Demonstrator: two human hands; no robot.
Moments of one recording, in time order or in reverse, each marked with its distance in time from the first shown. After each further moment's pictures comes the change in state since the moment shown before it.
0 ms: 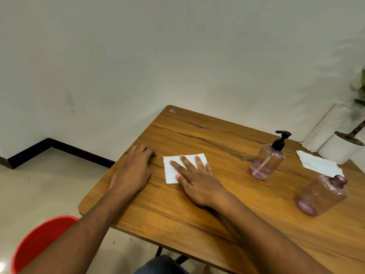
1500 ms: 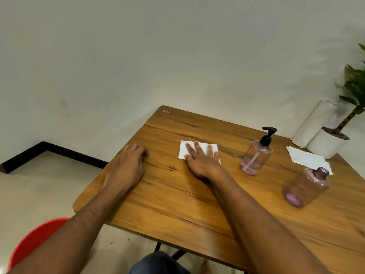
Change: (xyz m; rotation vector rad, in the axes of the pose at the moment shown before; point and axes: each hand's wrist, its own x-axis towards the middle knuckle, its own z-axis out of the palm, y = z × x) left_hand 0.001 -0.003 -0.002 -0.051 -0.042 0.004; right_hand 0.046 0.045 -0.023 0.035 0.000 0.282
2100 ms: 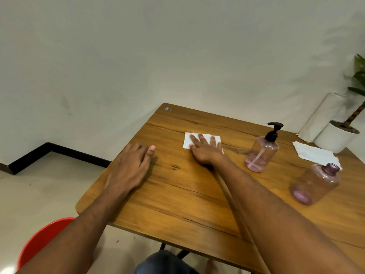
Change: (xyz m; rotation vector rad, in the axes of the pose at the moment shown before) left_hand -0.006 0.012 -0.008 -0.007 -0.035 -0.036; right_hand 0.038 0.007 -0.014 0.022 -0.015 0.032
